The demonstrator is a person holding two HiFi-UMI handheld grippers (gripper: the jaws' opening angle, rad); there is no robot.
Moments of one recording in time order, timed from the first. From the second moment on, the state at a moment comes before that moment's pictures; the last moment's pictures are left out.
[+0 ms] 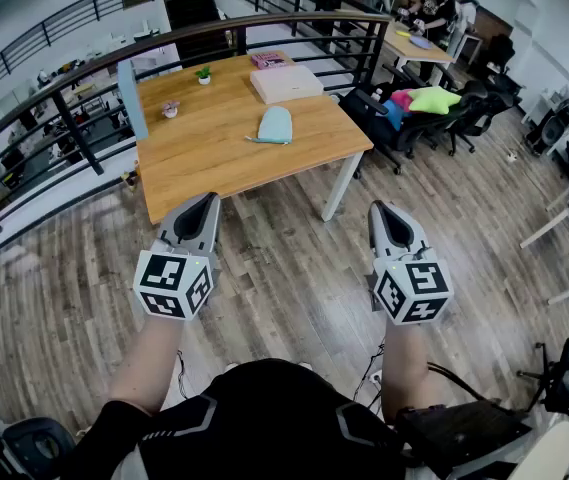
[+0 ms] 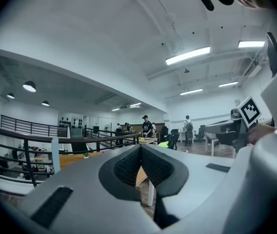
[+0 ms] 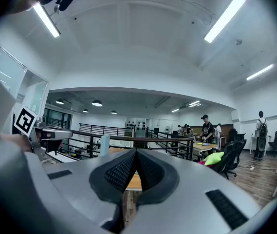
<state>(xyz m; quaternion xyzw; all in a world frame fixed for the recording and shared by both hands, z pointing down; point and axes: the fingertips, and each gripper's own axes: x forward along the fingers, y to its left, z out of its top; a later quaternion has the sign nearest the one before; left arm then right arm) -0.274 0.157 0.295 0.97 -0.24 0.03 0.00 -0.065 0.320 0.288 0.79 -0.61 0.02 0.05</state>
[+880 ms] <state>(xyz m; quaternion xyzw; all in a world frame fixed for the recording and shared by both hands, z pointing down) -0.257 0.180 0.300 0.97 -0.24 0.04 0.01 -0.056 0.334 0.286 0.78 -0.62 0.02 0.04</state>
